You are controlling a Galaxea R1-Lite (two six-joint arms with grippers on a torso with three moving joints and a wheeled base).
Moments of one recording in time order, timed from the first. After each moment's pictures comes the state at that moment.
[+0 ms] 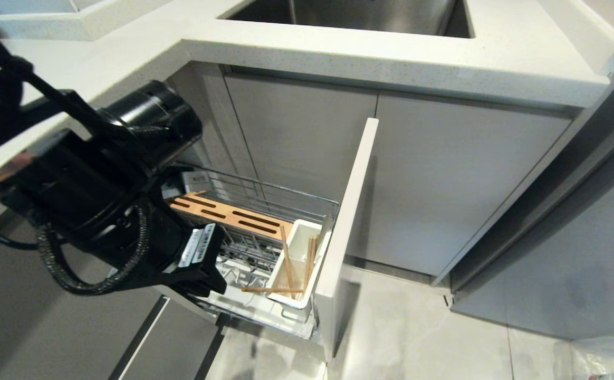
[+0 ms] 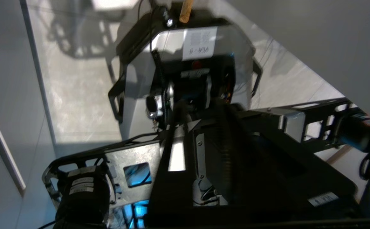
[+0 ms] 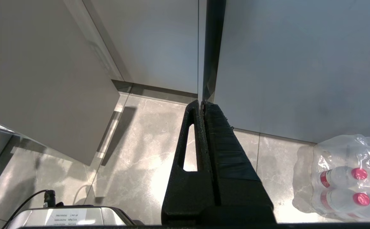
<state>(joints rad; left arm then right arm) -0.61 1.65 -1.64 1.17 -0.03 -0.54 0.00 0.00 0.00 0.00 -0.02 0.05</state>
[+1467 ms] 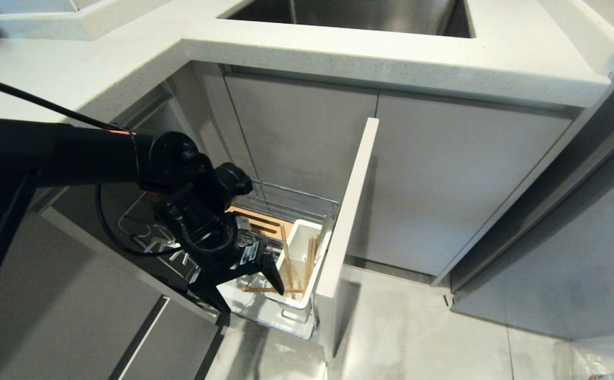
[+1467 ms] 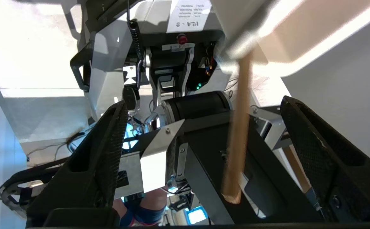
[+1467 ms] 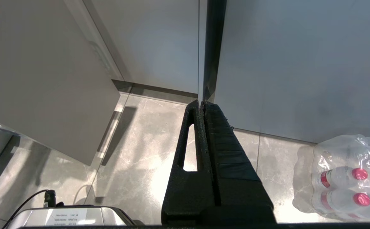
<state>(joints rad) -0.40 2.04 -1.71 1.11 -0.33 -0.45 0.00 0.00 0.00 0.00 -0.02 0.05</state>
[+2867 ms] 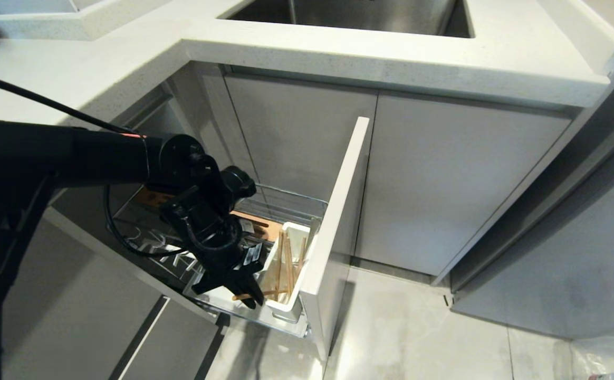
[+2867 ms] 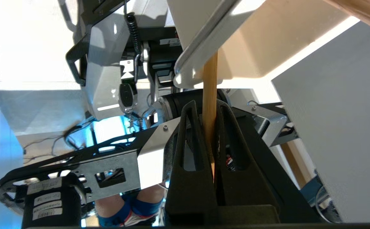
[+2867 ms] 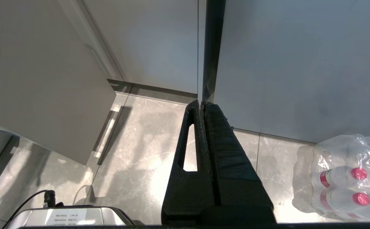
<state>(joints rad) -0.39 2.07 -1.73 1.13 -0.33 -0.45 0.00 0.00 0.00 0.00 -0.02 0.04</state>
